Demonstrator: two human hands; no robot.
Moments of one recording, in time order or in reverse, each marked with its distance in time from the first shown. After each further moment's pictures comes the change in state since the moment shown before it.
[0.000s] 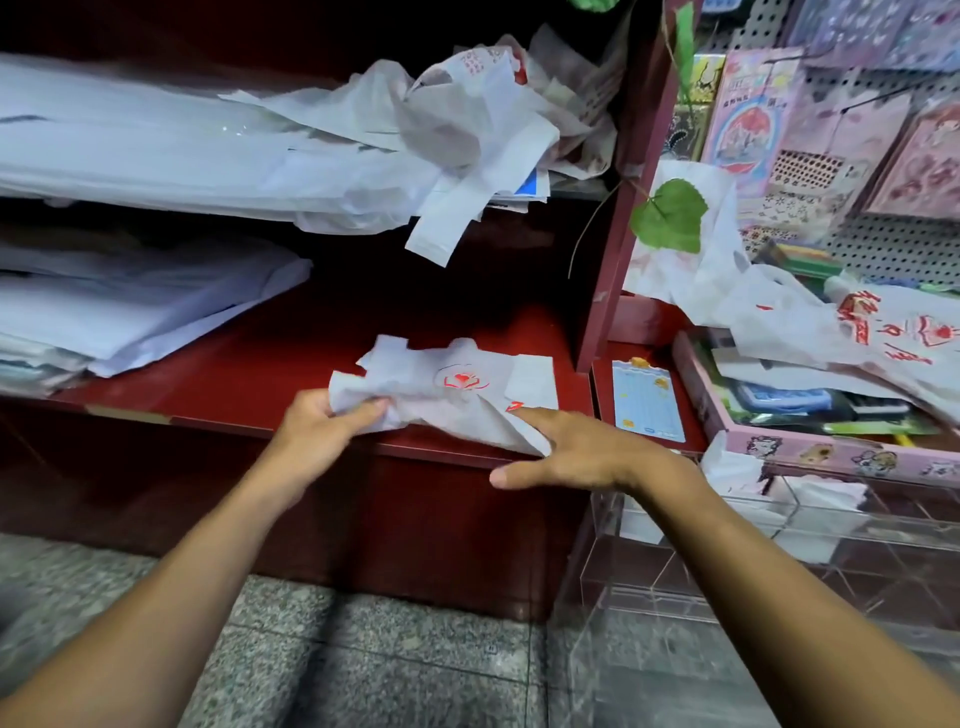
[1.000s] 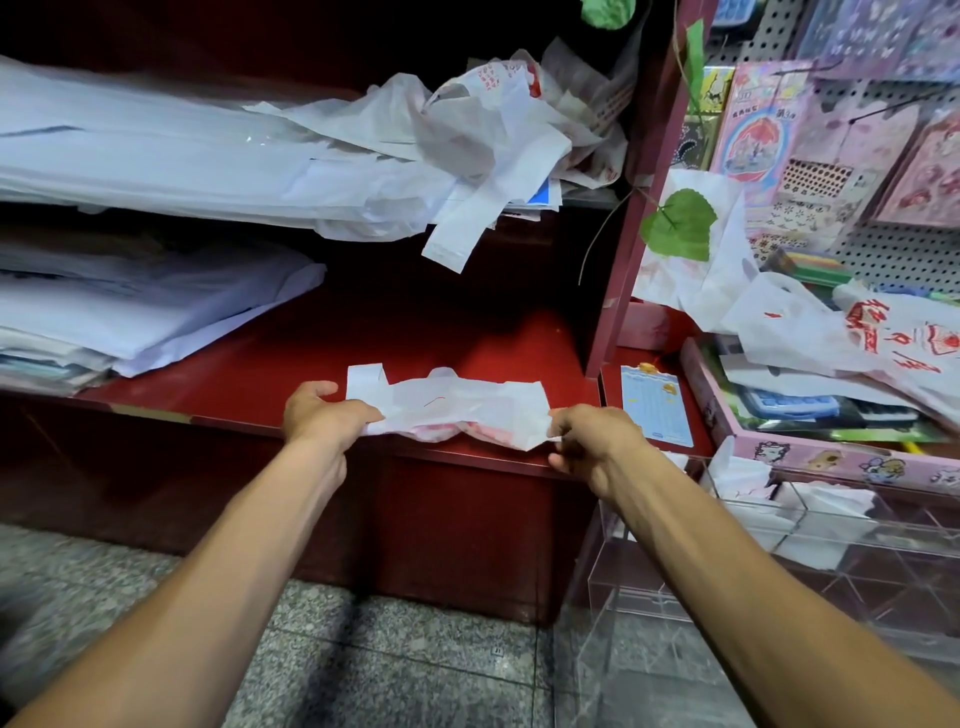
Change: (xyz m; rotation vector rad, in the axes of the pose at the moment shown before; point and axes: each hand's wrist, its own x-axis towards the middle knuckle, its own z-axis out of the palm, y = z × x) left_hand 0.016 0.011 0.009 -0.064 0.503 -0.476; right_hand 0.020 -0.015 0.014 1.194 0.585 0.547
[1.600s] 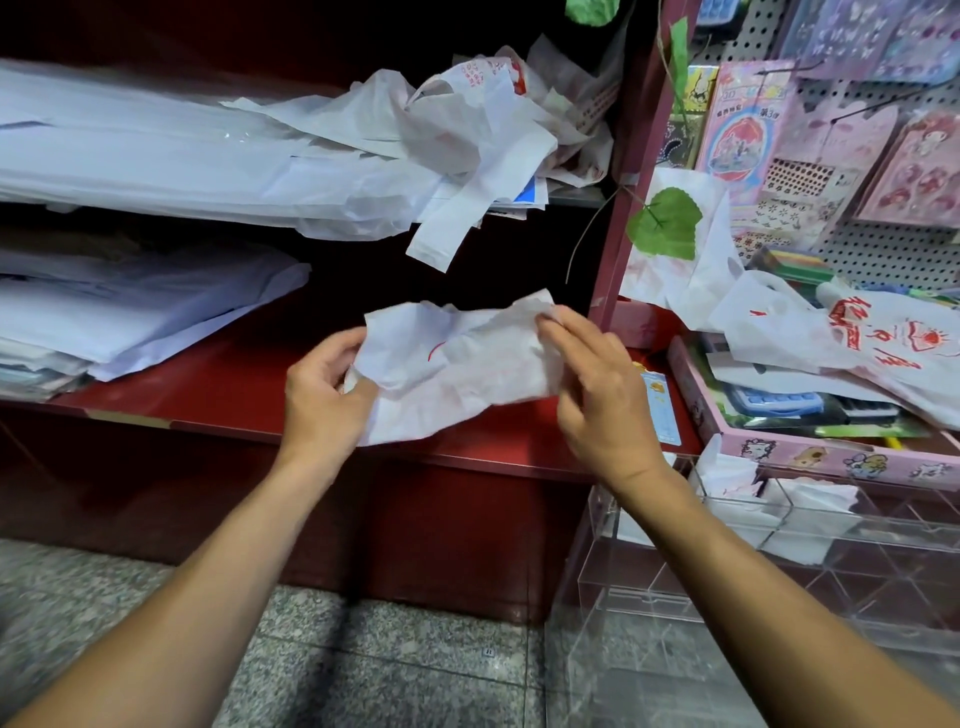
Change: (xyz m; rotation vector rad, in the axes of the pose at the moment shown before) left_hand -0.029 0.013 -0.001 -0.117 -0.240 0.597; right_hand -0.001 -0.007 -0.023 -0.783 0.180 -1.438
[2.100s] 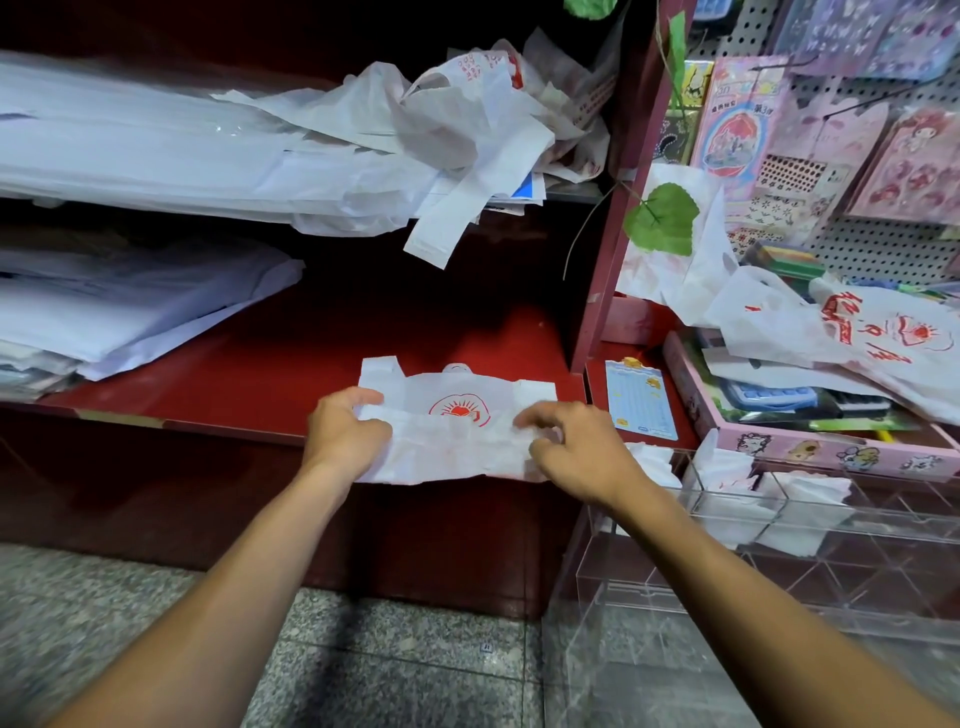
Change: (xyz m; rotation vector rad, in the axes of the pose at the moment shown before) left_hand 0.001 -0.038 0.011 0.315 -0.062 -0.368; right_hand -0.024 -0.004 0.007 0.104 -0.564 0.394
